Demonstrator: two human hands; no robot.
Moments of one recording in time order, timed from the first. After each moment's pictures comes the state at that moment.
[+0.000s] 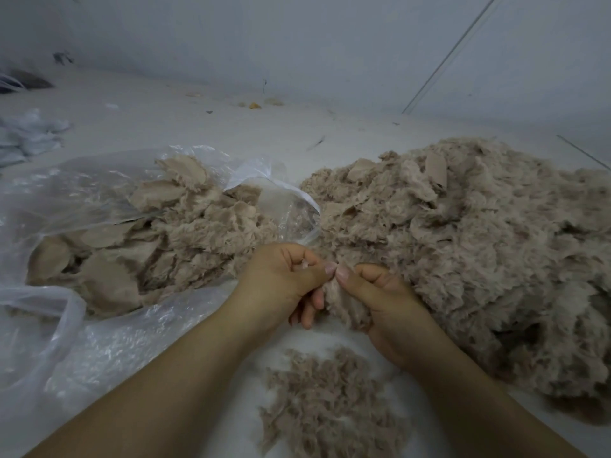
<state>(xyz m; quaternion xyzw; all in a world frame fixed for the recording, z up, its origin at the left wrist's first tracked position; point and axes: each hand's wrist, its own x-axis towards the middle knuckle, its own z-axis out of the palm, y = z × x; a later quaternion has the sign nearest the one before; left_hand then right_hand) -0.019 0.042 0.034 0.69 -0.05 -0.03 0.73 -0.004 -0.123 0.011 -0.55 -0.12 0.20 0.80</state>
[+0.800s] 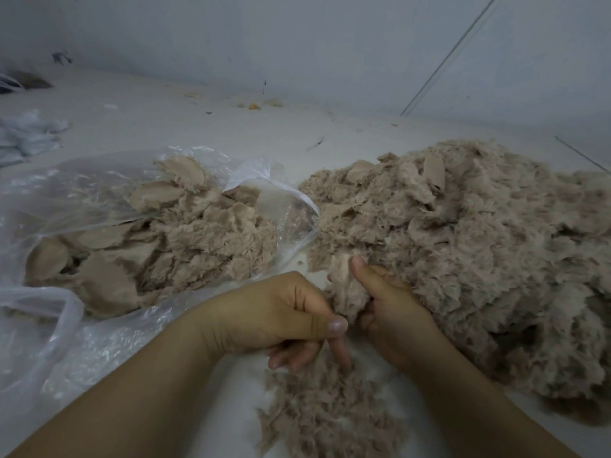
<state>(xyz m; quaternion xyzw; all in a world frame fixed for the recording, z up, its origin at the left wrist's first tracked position) -0.026 0.063 0.049 0.70 -0.30 -0.29 0.58 -0.010 -0.118 0.020 -0.54 0.05 0.15 0.83</state>
